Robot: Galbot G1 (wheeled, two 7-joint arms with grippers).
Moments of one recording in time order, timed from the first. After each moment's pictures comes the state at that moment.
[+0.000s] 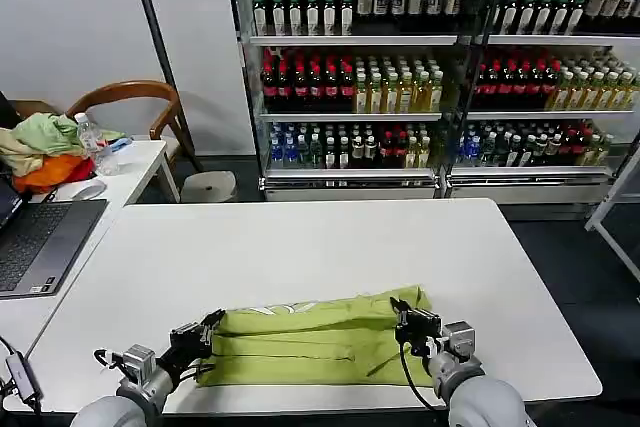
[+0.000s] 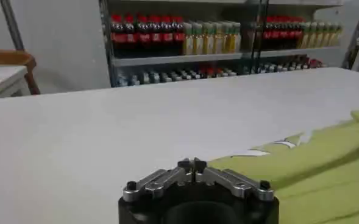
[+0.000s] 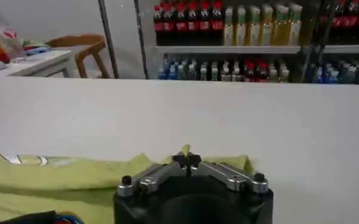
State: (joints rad) left arm 1.44 -0.87 -0.40 -1.93 -0.61 0.25 0.00; right arm -1.31 1.05 0.23 2.11 0.58 -0.55 0.27
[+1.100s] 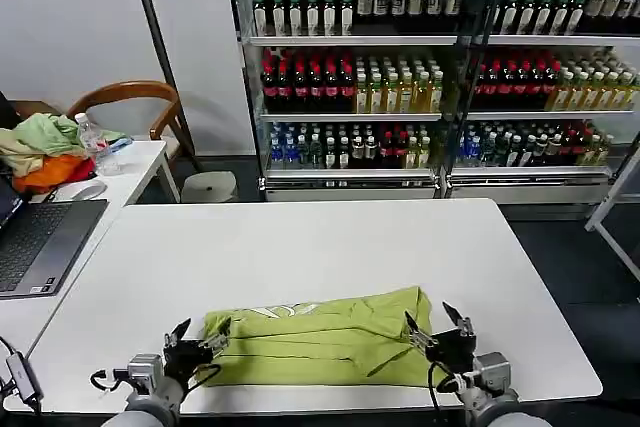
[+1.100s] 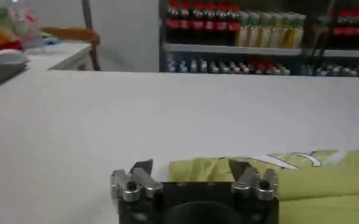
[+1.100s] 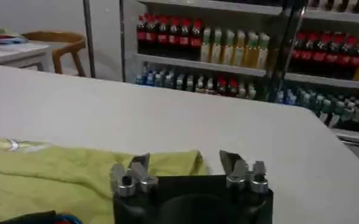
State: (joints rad) left arm 1.48 -0.93 -0.34 -2.08 -0.73 0.36 -0.45; right arm -1.54 1.07 0.42 2.23 0.36 -0.49 0.20
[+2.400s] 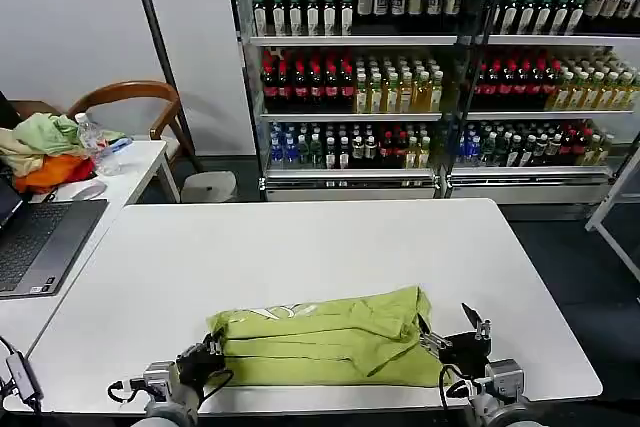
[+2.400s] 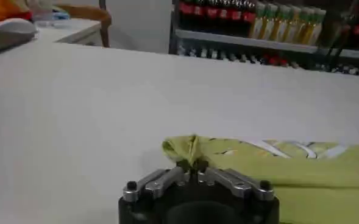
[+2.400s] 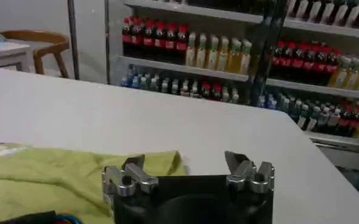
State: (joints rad) left arm 1.48 -1.01 -0.32 -2.07 -0.71 0.36 -0.47; right arm -1.56 1.10 0.47 2.23 0.32 -0.47 0.20
